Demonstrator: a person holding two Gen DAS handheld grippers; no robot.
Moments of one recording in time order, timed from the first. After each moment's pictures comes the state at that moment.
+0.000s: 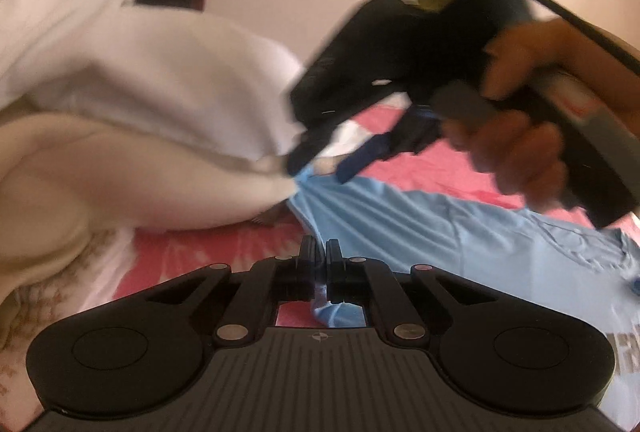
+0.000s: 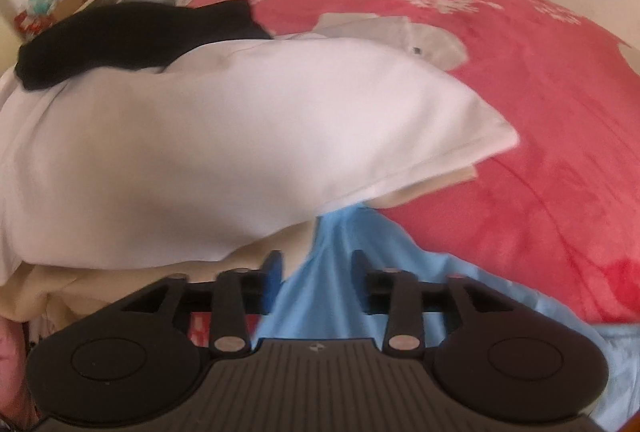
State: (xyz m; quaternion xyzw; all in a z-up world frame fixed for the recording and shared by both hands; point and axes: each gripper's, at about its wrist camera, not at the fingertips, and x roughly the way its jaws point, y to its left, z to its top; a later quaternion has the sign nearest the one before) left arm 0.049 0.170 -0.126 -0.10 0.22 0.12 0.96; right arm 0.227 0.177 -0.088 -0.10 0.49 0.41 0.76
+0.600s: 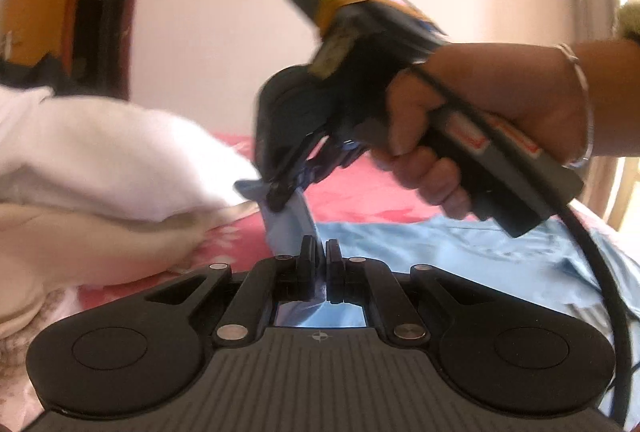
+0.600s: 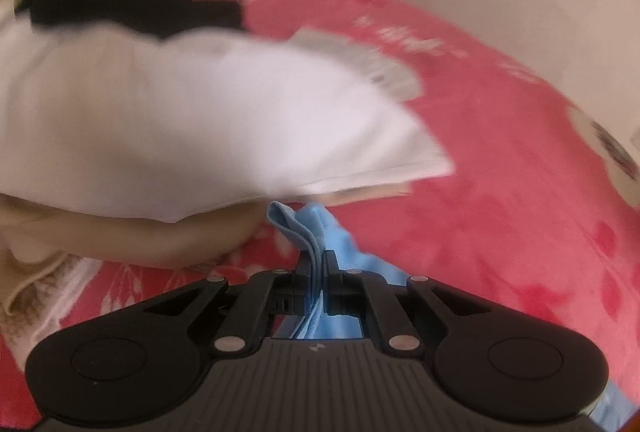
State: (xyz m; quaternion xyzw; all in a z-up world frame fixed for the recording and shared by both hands) left arm 0.023 0.115 -0.093 -0.04 0.17 0.01 0.99; right arm 0.197 0.122 -0.064 -0.16 0.42 0.35 0.82
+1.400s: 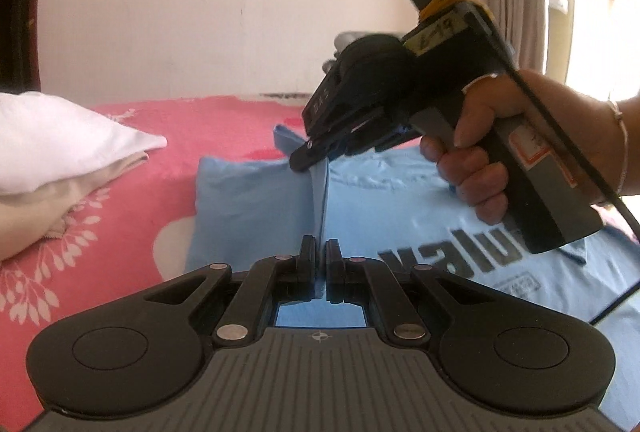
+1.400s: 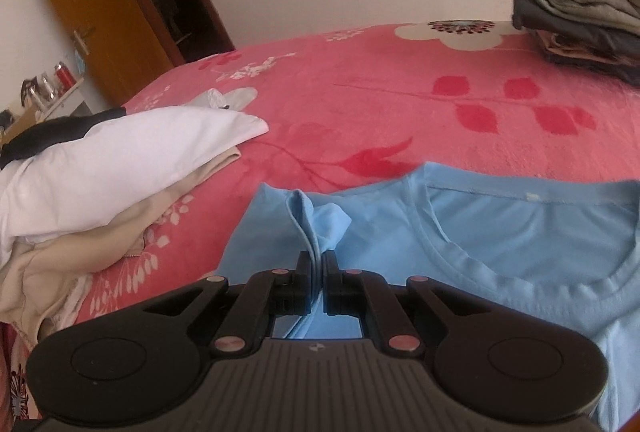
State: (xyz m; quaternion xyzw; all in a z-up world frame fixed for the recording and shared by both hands) left arm 0.023 0.051 -0.117 0.00 0.25 -0.11 0.96; right arm 0.186 -0.068 -0.093 0.07 0.41 0.28 0.87
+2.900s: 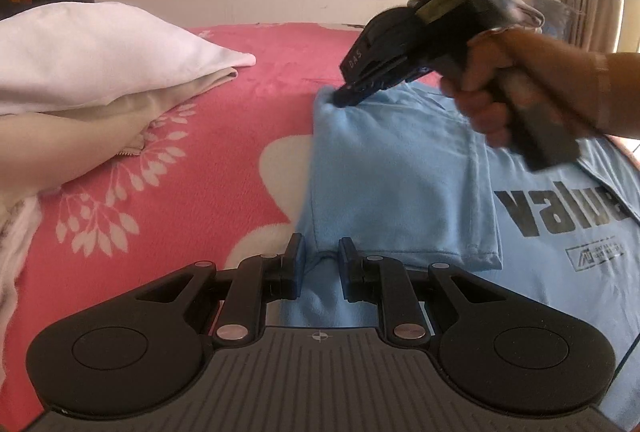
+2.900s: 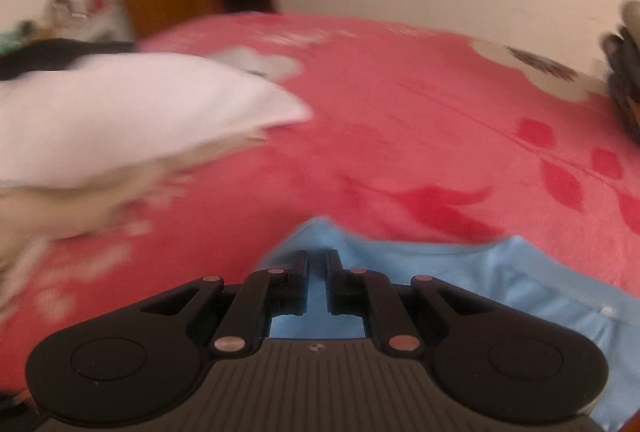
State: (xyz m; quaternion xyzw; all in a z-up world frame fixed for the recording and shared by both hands) left arm 0.036 0.104 -0.132 -0.02 0.34 -0.01 0.94; right arm 0.251 0.017 -0.127 -0.06 0.41 0.29 0.86
